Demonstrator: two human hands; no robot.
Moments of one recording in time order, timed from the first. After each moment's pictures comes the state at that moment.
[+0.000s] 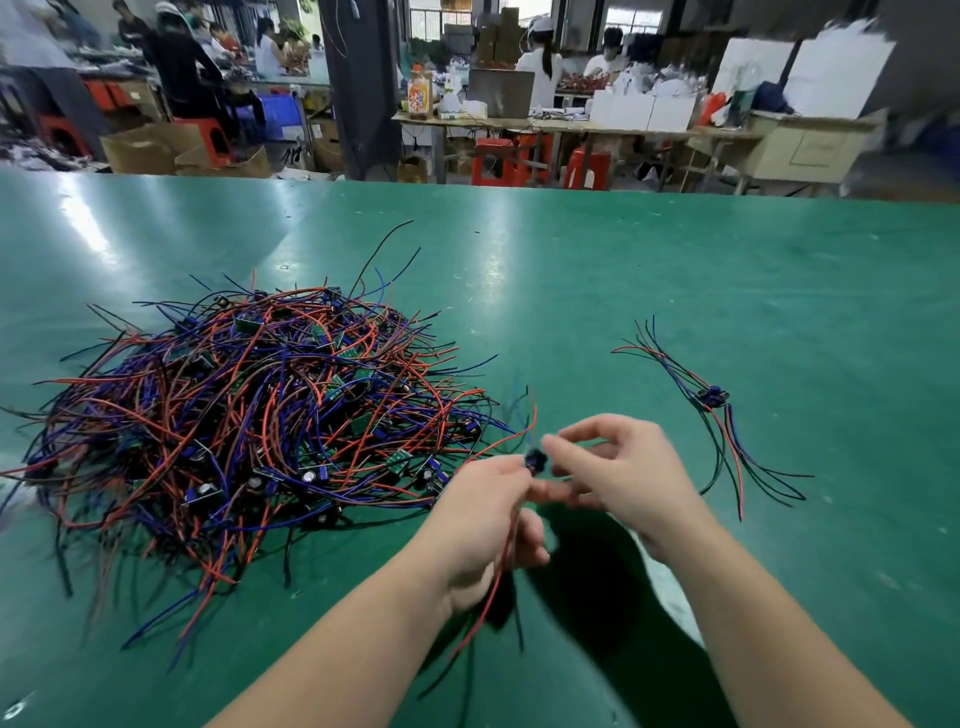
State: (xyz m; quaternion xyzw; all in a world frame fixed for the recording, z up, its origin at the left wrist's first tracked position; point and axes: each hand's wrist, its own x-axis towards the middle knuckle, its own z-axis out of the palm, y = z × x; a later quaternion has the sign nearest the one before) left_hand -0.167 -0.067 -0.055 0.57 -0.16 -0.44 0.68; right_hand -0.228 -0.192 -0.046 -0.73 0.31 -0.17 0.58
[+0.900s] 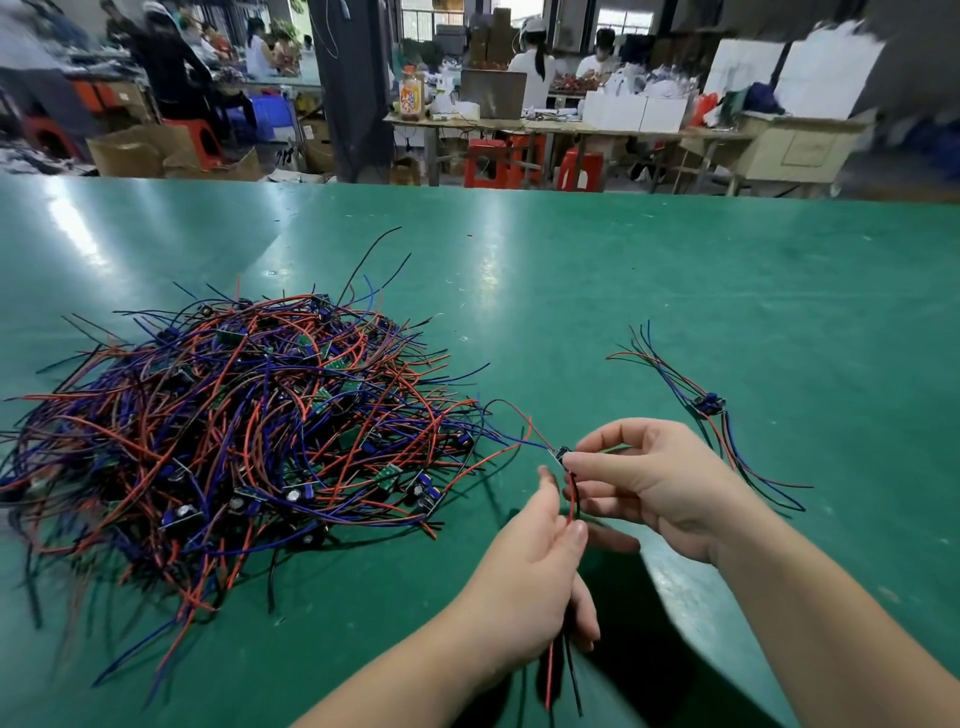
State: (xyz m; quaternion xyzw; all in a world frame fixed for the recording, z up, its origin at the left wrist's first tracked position) left_hand -0.196 -0.072 -0.070 0.60 -0.32 -0.41 0.61; right_hand -0.238 -0.209 -0.020 -0.63 0.31 -0.09 0.70
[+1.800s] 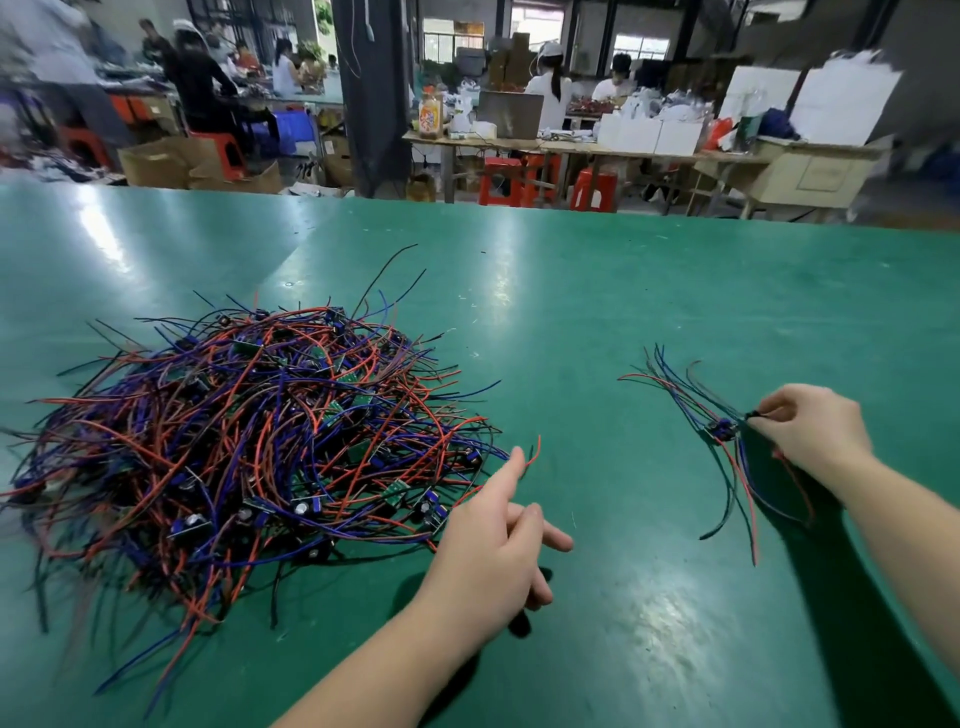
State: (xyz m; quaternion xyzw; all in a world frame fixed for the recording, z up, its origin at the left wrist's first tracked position) left_hand -0.161 -0.069 -0.076 0.70 -0.30 -0.25 0.60; right_hand -0.252 -0.412 -0.054 -0.85 0.45 -0.21 0.17
